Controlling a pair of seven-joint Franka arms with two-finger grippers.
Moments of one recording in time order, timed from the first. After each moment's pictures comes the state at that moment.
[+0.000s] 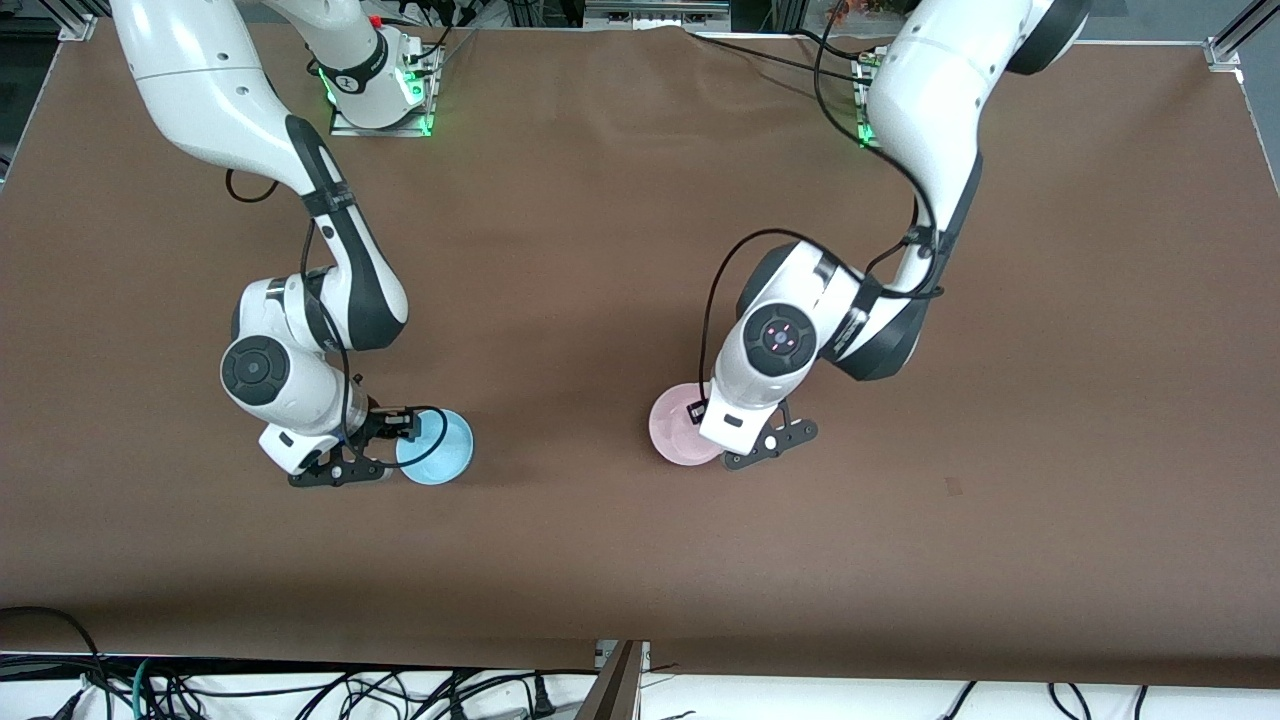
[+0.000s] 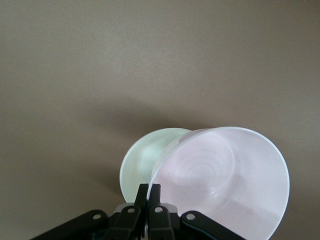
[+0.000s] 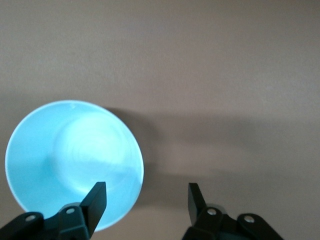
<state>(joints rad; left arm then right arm) -0.46 0.86 -0.10 -1.18 0.03 1.99 -0.88 0.24 0.70 -0.04 -1.57 0.02 2.29 0.09</state>
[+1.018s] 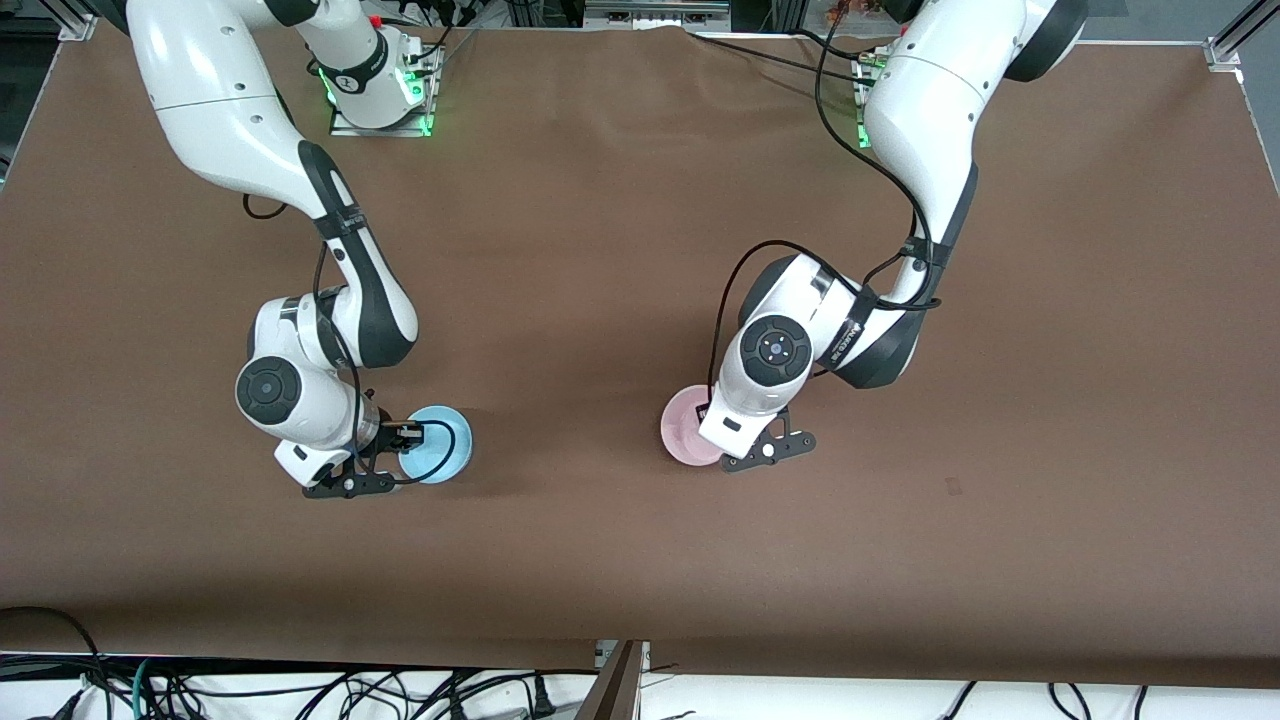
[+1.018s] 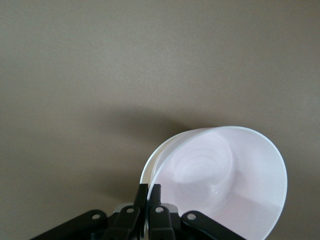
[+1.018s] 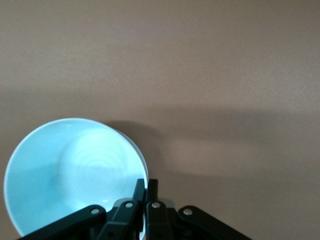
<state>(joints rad) -0.46 0.86 -0.09 -1.21 0.04 2.01 -0.82 0.24 0.75 -0.04 -1.51 0.06 2.27 0.09</state>
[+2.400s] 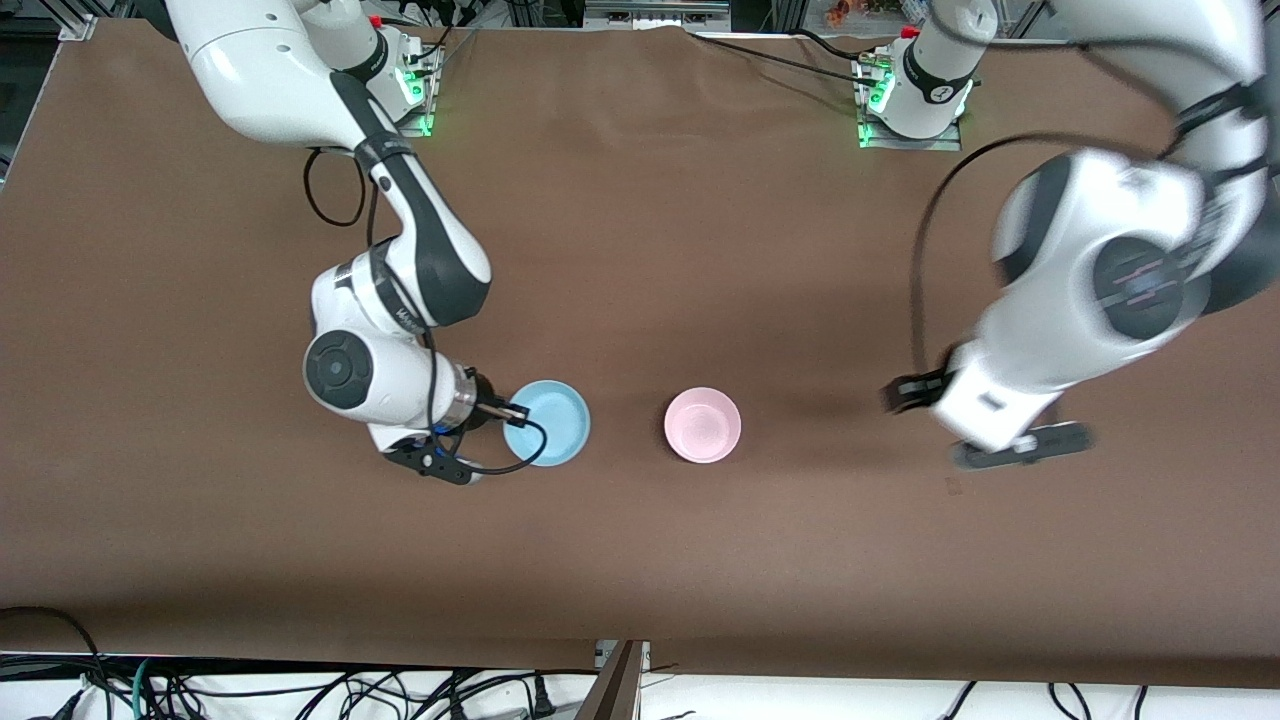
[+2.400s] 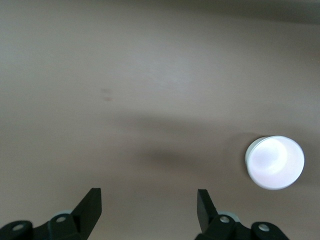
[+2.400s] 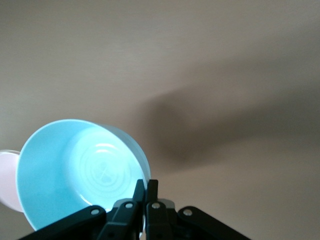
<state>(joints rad) -0.15 0.47 -0.07 -1.18 0.04 1.61 -0.37 0.33 0.76 0.15 -1.24 0.19 2.03 0.71</state>
